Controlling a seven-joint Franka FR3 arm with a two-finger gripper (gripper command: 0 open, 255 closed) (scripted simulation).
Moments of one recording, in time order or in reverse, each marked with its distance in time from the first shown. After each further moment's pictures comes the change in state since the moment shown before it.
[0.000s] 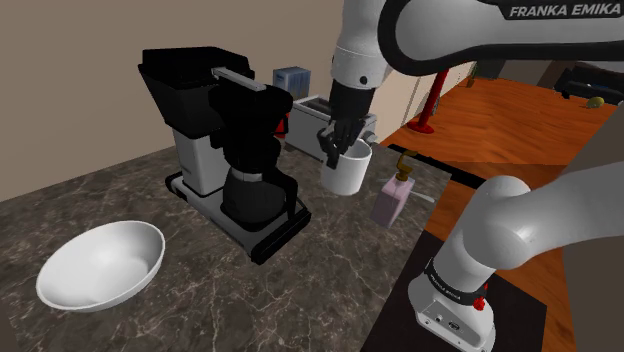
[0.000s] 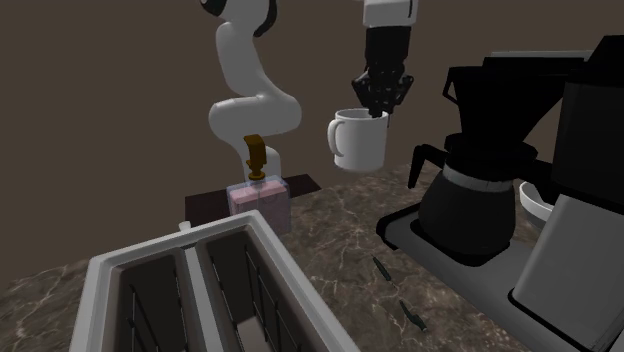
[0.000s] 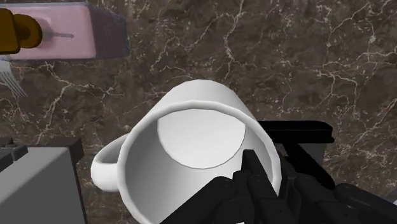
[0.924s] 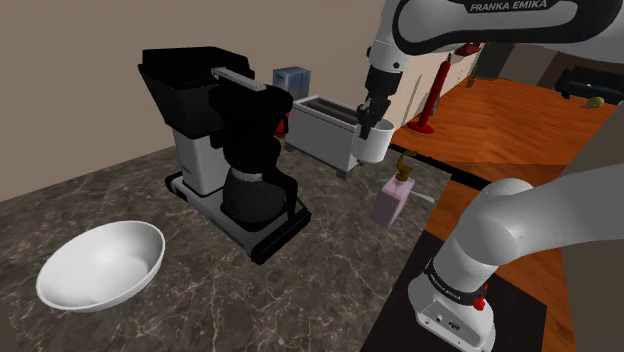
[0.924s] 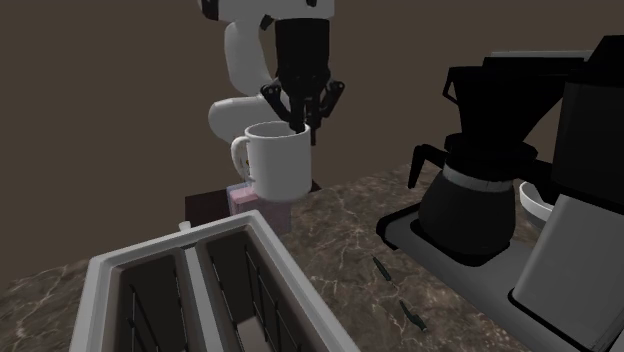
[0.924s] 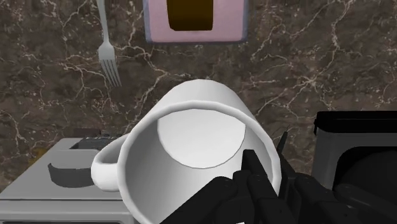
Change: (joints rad) arm -0.140 0.013 -0.303 -0.027 -0.191 0.016 -0.339
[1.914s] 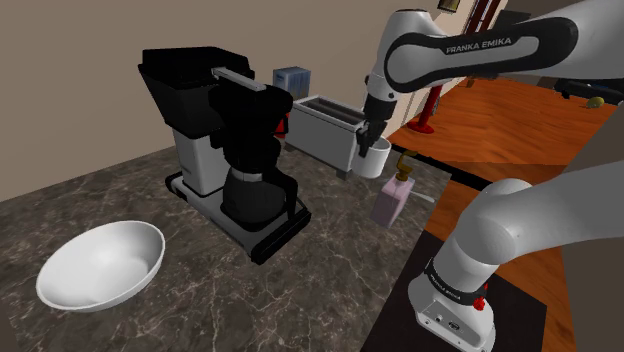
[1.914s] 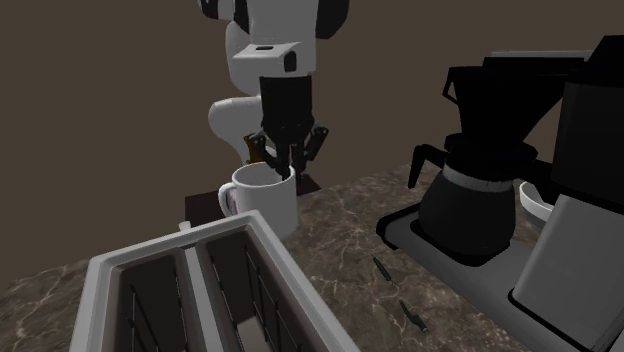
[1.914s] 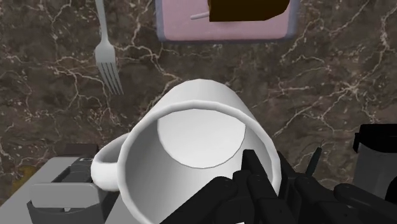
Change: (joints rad) arm -0.024 0.031 -0.047 -0.156 -0.029 0.186 -0.053
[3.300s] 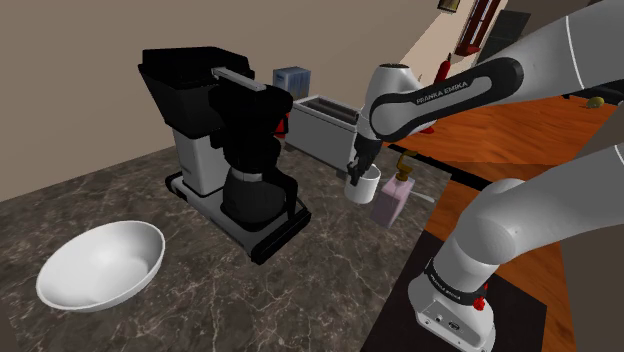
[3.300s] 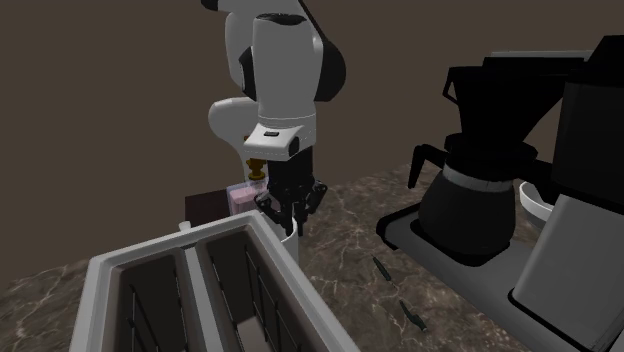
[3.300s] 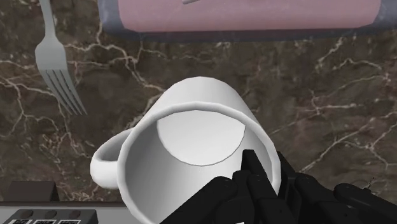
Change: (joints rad) arm 0.001 0.133 0.000 -0.193 0.001 0.326 -0.001
